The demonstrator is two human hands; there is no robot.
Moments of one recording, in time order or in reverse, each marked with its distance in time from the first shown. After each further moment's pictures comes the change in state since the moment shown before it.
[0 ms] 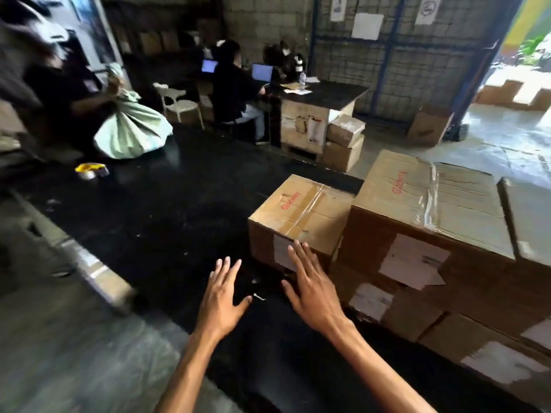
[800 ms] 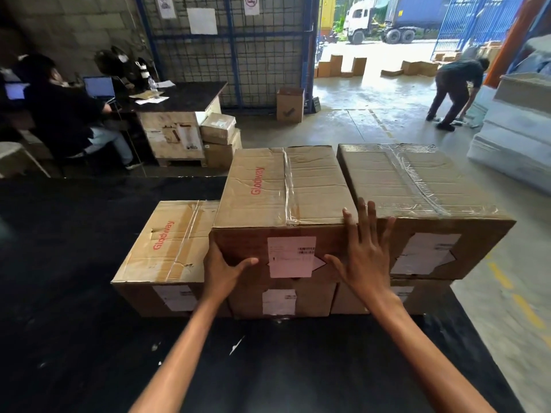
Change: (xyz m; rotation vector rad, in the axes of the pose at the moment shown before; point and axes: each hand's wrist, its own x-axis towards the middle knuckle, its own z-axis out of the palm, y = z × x) left_hand 0.149 0.197 0.126 -0.606 -0.194 0.072; right_hand -0.081 0.197 -0.157 -0.630 0.406 0.572
